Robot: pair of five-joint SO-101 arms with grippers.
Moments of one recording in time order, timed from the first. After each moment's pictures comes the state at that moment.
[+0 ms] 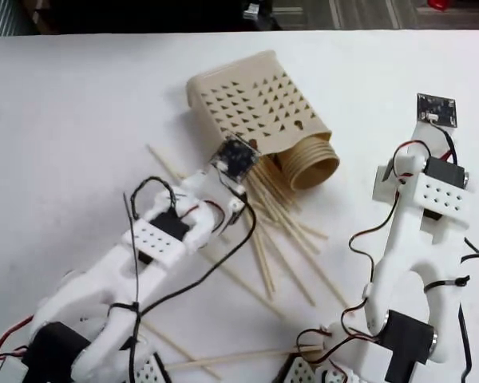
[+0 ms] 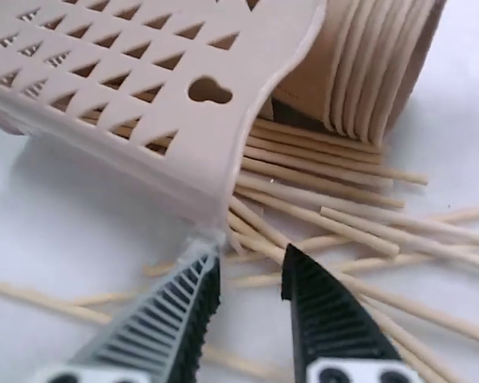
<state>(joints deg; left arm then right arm) 23.9 -20.8 57.9 17.5 -9.0 20.6 -13.0 23.5 65.8 11.2</state>
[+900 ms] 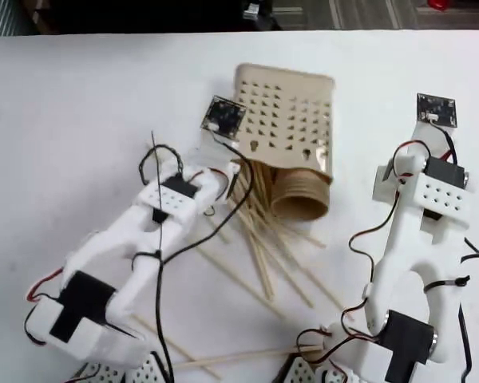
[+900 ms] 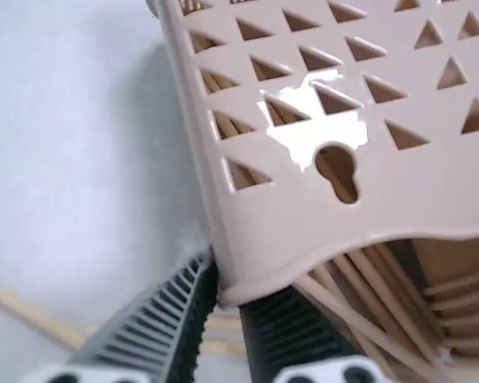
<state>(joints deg) 19.3 -1.3 39.6 18.1 0.1 20.6 -13.0 23.5 65.8 11.2</state>
